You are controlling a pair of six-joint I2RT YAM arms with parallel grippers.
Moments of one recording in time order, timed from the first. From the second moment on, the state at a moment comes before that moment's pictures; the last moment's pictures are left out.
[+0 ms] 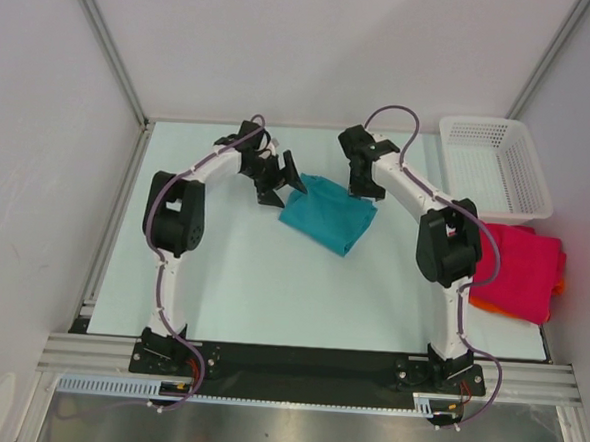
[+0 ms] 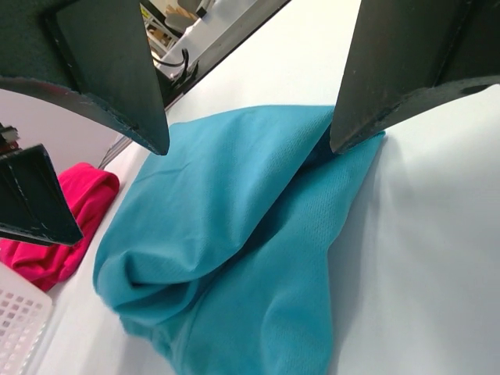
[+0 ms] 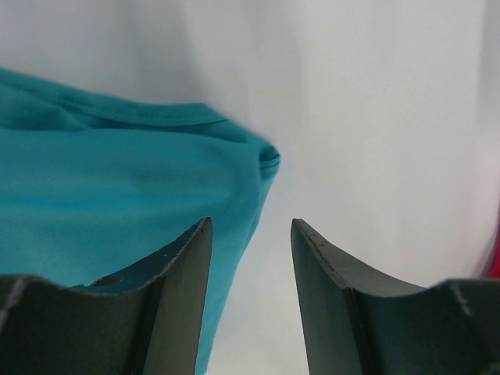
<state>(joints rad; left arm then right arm) -0.28 2.22 1.78 -0.65 0.62 -0.62 0.46 2.11 1.84 -0.91 0.43 0.51</state>
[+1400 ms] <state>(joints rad) -0.30 1.82 1.17 -0.48 0.60 -0.57 0.44 2.40 2.21 -0.91 0.34 0.39</state>
